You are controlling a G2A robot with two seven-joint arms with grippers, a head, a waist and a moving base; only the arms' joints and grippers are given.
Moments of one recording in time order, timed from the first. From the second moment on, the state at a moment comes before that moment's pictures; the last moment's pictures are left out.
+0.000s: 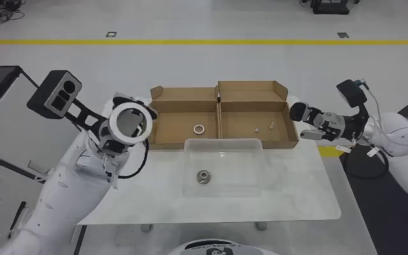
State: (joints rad) left arm 1.21 -0.90 -1.15 -2.05 0.25 -1.01 0.34; right arm -1.21 -0.48 1.21 -1.58 0.39 -1.01 0.81
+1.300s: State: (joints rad) left arm 1.10 -0.74 -0.99 -2.03 0.60 -1.01 0.81; right arm -1.21 -0.48 1.21 -1.58 0.39 -1.01 0.81
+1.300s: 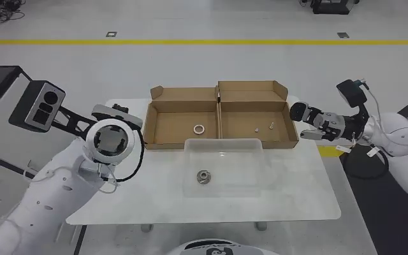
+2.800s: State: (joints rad) left arm 1.11 -0.70 -1.00 -1.98 0.51 -1.01 0.81; right arm -1.21 -0.48 1.21 -1.58 0.39 -1.01 0.81
